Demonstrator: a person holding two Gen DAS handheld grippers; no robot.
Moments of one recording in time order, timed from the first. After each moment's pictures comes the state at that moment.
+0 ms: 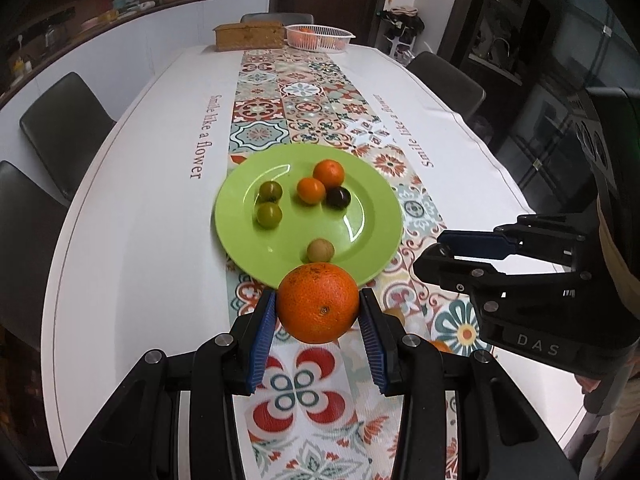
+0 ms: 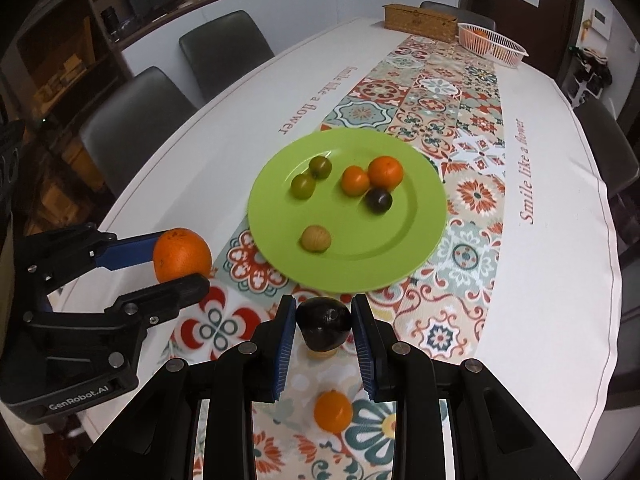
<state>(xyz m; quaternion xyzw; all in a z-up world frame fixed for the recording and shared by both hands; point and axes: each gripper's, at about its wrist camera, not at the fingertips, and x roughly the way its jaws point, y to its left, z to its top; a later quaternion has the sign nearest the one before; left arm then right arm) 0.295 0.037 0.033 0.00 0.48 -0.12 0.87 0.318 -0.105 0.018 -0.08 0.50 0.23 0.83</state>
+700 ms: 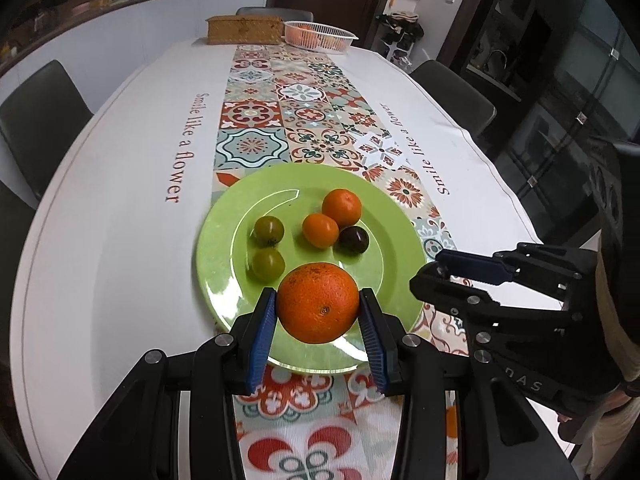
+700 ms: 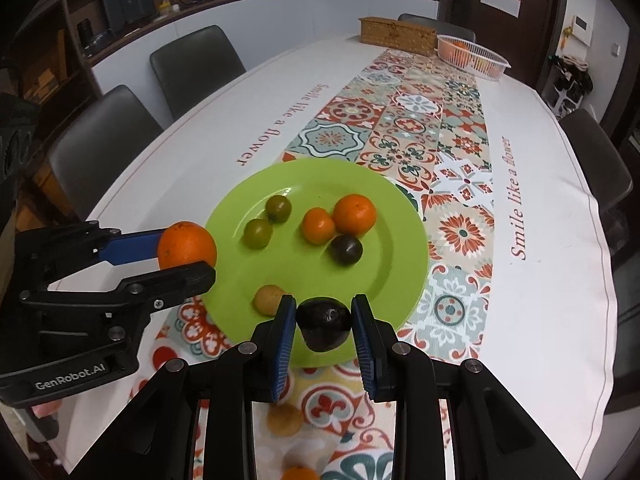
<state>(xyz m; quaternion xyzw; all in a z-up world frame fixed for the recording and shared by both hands) 0.370 0.045 0.001 -0.04 0.48 -0.15 0.87 0.373 -0.100 -0.007 -0.07 0.49 0.19 0.85</state>
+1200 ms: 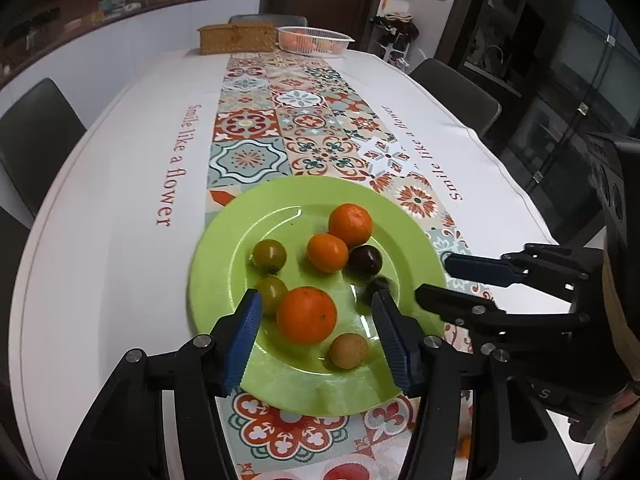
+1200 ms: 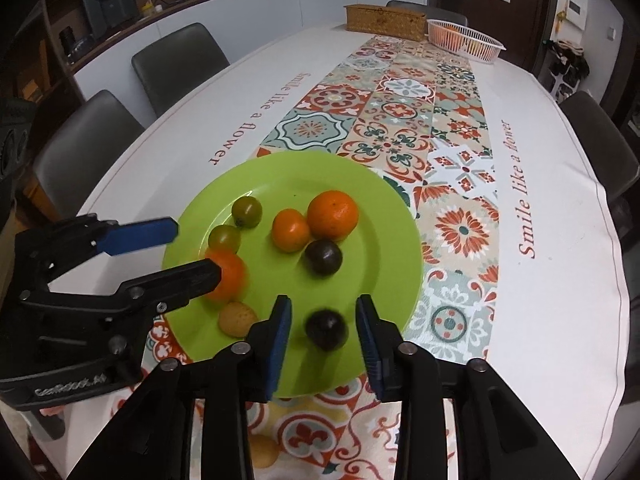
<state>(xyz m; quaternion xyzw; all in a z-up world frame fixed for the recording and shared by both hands) 0.388 0.039 -0.010 -0.01 0.46 -0.15 0.88 0.395 -0.108 -0.026 -0.06 0.49 0.19 0.85</state>
